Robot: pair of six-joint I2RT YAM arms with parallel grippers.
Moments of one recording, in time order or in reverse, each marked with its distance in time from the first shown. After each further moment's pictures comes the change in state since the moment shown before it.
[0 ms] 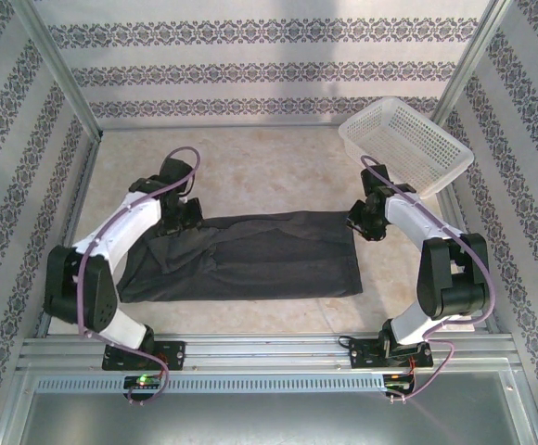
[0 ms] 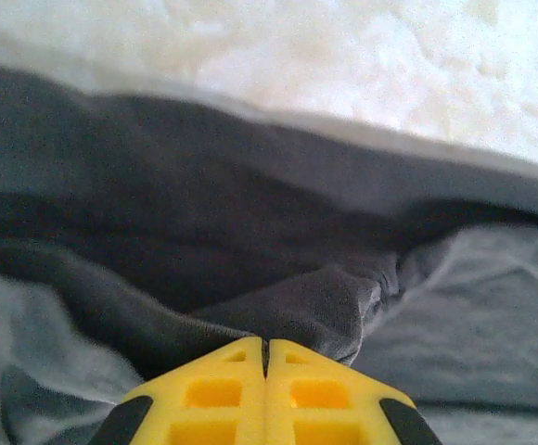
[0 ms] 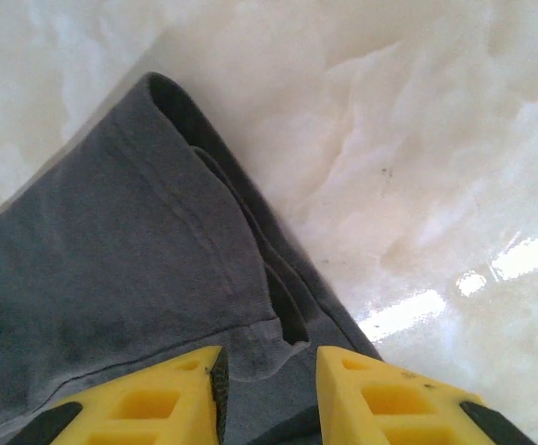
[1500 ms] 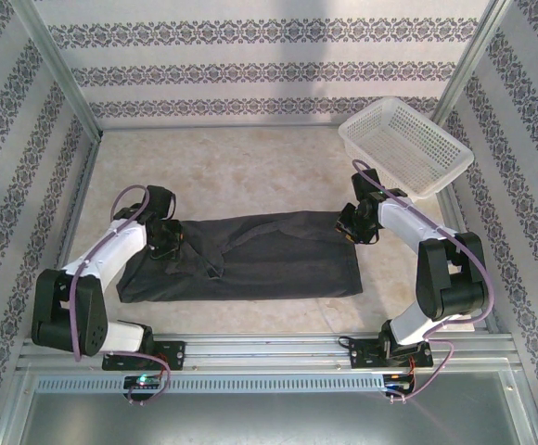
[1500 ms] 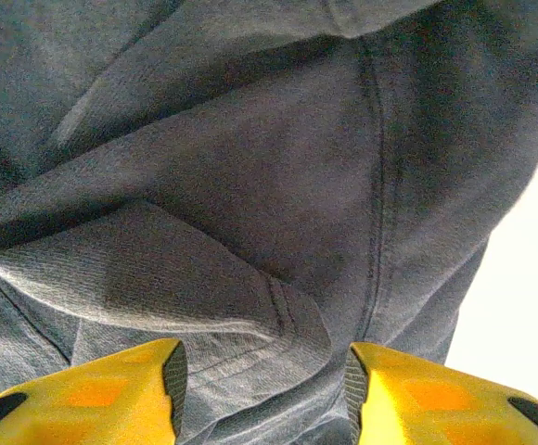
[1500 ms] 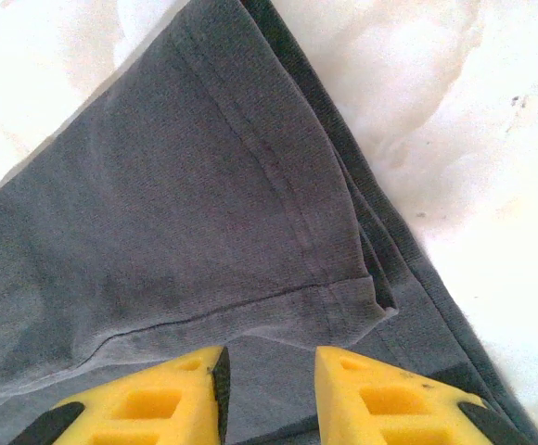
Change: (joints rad) left arm 0.126 -0.120 -0.287 0.131 0.003 -1.138; right arm 0.060 0.000 -0.037 0.069 -0.072 0.033
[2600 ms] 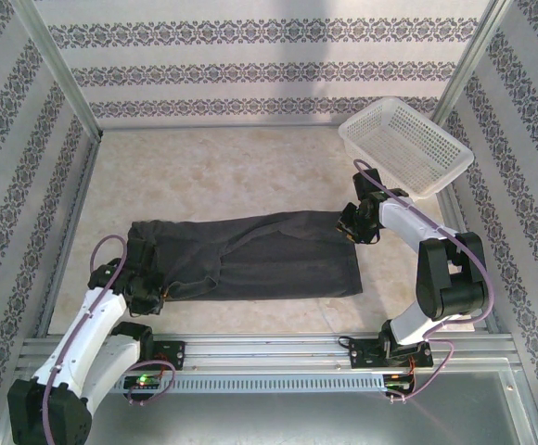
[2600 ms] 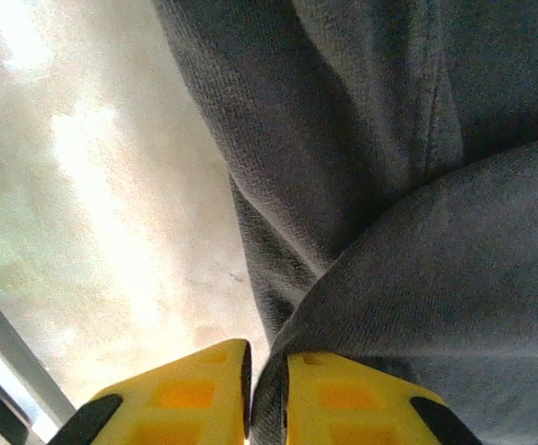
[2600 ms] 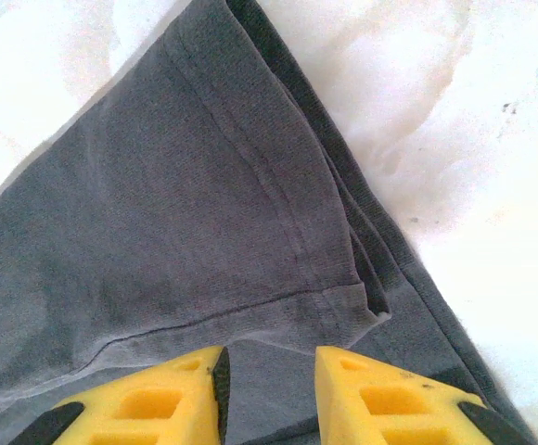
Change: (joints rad) left arm 0.002 -0.598 -0.353 -0.309 -0.014 0.179; right arm -0.009 0.000 0.000 0.000 -0.004 -0.004
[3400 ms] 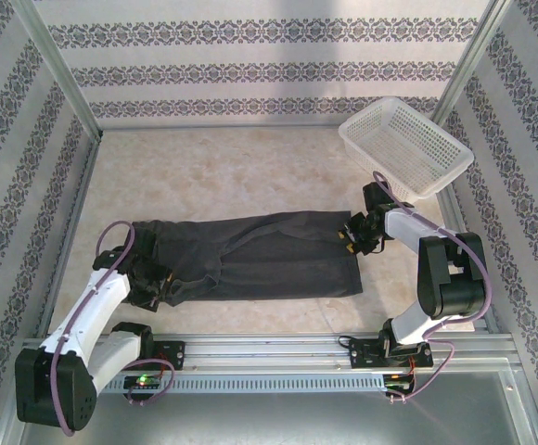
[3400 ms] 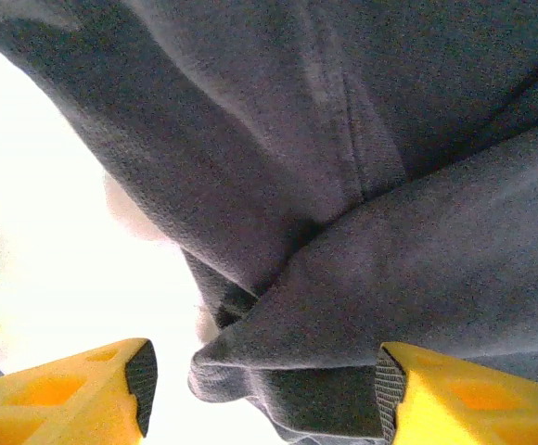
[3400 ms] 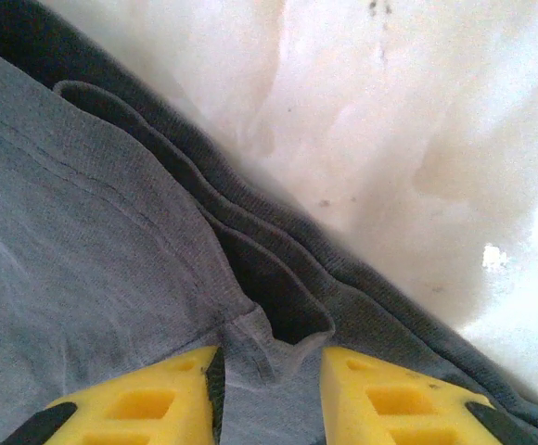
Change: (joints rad) left arm 0.046 0.160 0.056 0.052 0.003 0.171; right arm -0.079 0.001 -0.143 0.139 -0.119 0.268
